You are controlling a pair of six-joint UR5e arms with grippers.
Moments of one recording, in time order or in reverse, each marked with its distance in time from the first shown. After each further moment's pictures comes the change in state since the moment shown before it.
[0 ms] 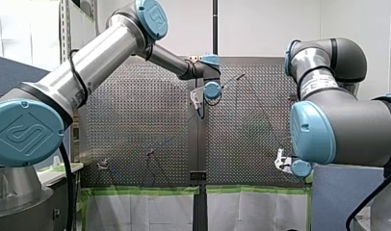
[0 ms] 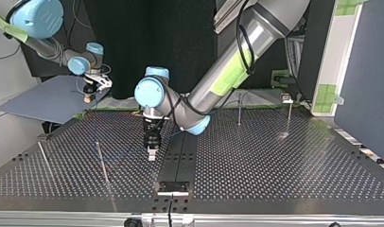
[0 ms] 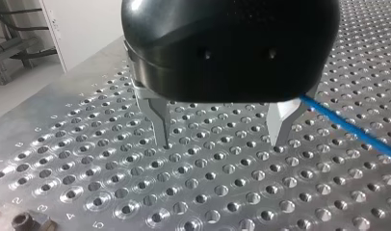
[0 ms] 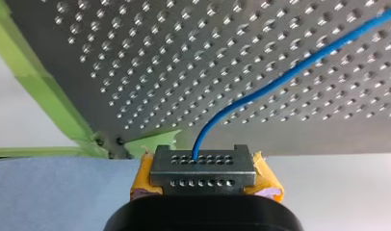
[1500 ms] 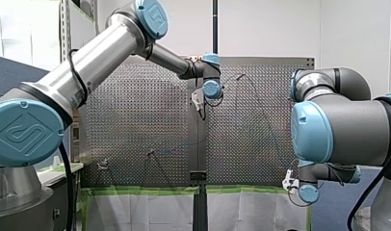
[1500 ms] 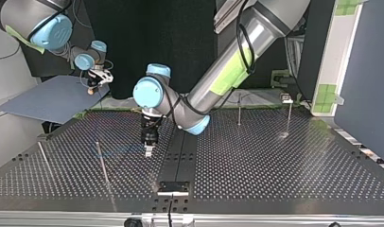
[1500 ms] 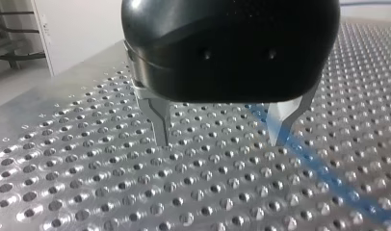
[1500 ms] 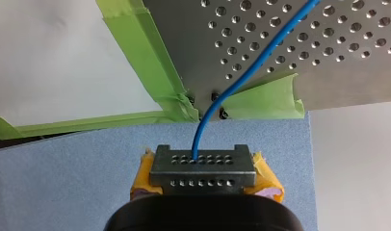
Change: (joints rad) left arm -0.004 0.007 0.000 -0.078 0.068 -0.059; right arm -0.055 0.224 -0.126 -0.051 -0.016 0.078
